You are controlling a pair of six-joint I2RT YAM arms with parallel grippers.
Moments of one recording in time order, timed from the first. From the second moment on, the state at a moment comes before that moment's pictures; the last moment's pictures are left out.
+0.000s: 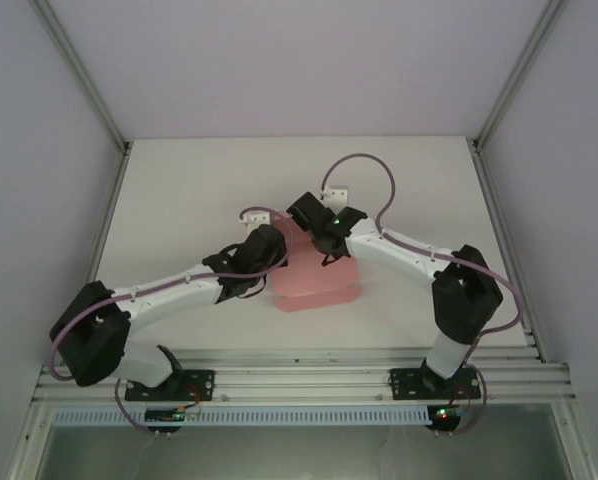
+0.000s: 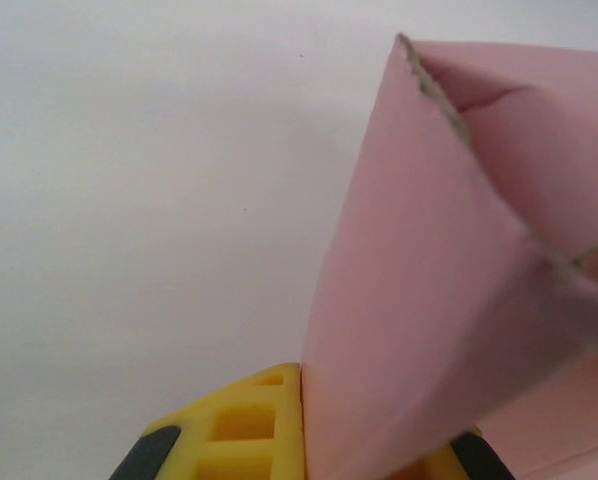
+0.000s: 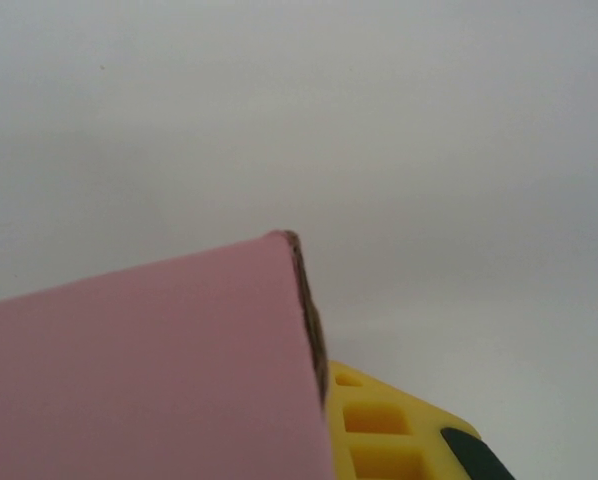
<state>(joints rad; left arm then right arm) -0.86 1.39 0.82 -0.12 -0.43 -0.75 0.79 1.70 1.31 -0.70 0.67 0.73</state>
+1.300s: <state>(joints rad) -0.63 1.84 1.56 -0.98 -0.06 0.55 0.31 0.91 0.72 -0.58 -0.04 0.44</state>
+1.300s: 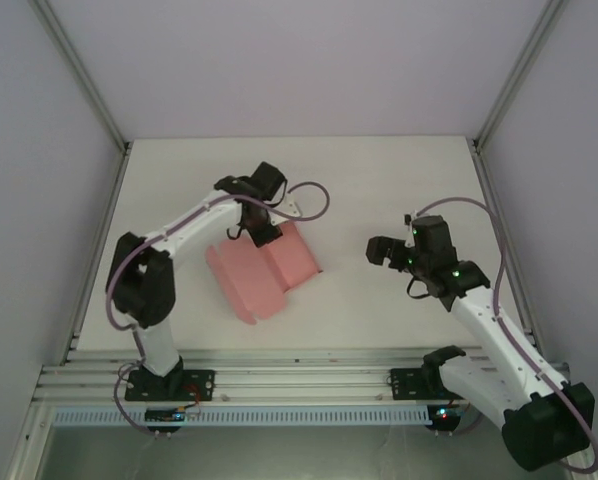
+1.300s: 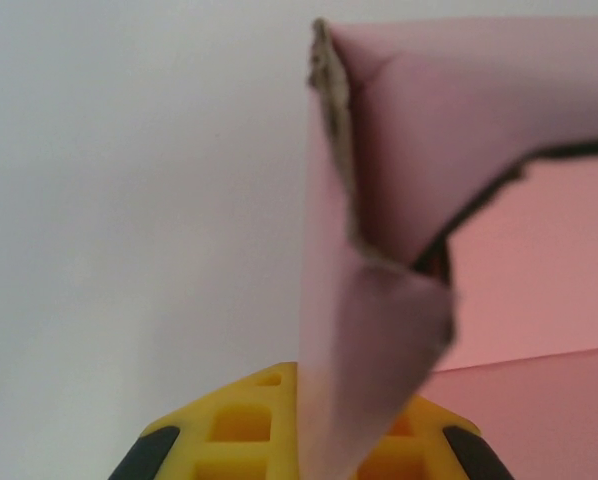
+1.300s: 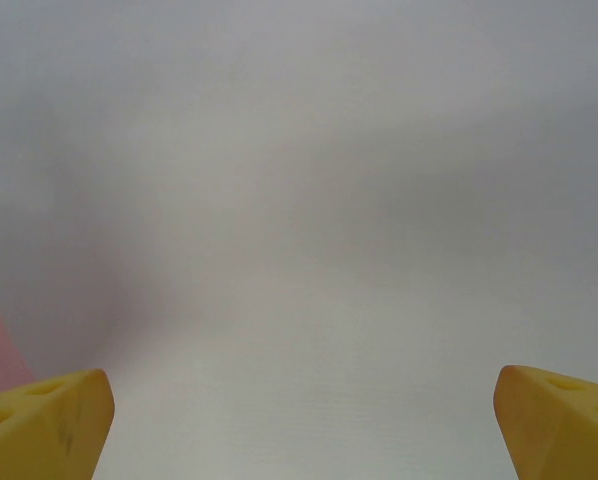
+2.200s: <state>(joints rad) -0.79 2.32 2.10 -1.21 -0.38 0.83 0.23 0.89 0.63 -0.57 -0.13 0.44</state>
